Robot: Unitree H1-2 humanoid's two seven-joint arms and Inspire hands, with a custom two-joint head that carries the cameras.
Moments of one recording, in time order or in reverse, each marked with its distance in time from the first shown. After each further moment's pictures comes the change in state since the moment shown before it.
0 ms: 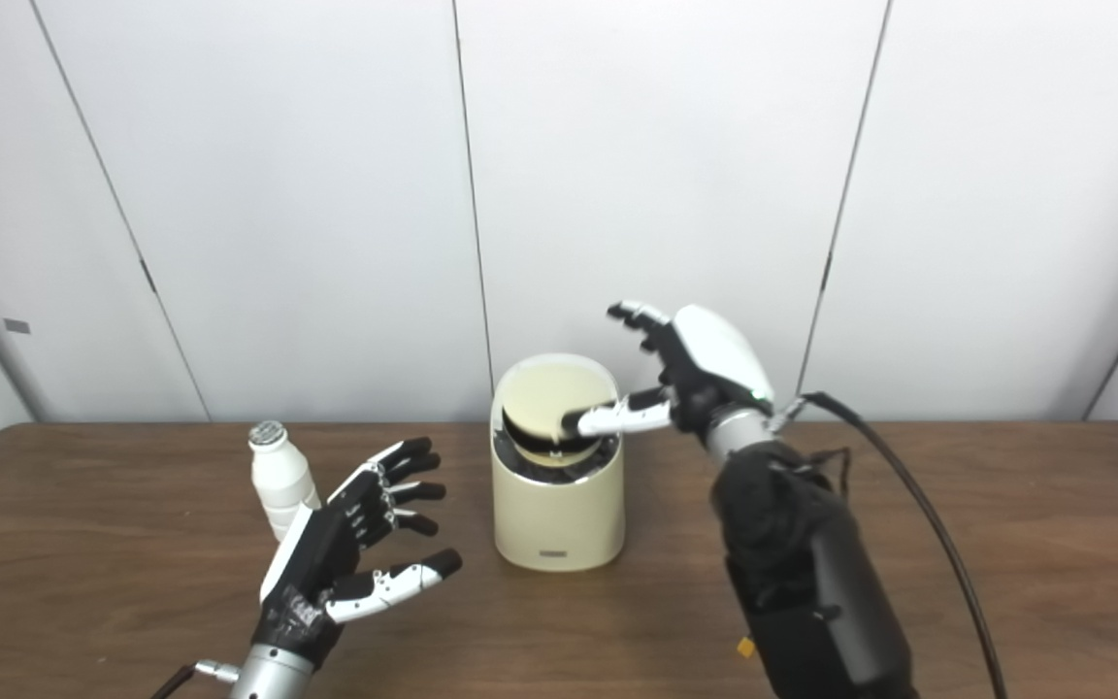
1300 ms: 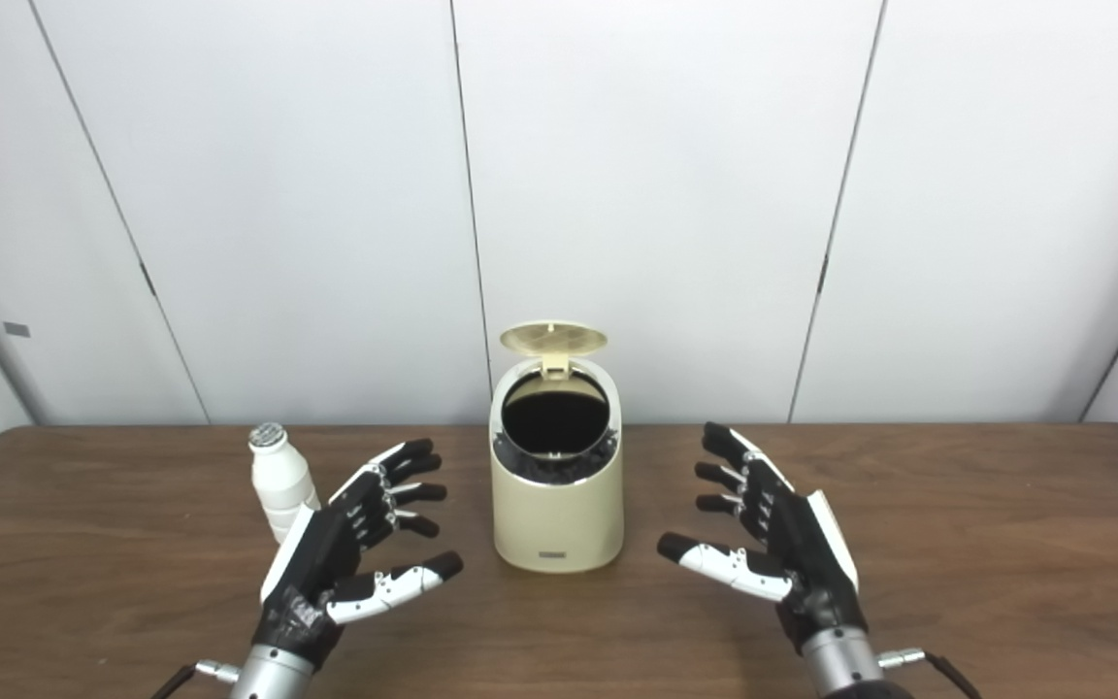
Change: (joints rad) left arm 0.000 0.003 0.001 0.000 -0.002 0.001 -0.005; right arm 0.421 0.042 -0.178 0.109 0.721 -0.474 -0.208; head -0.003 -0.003
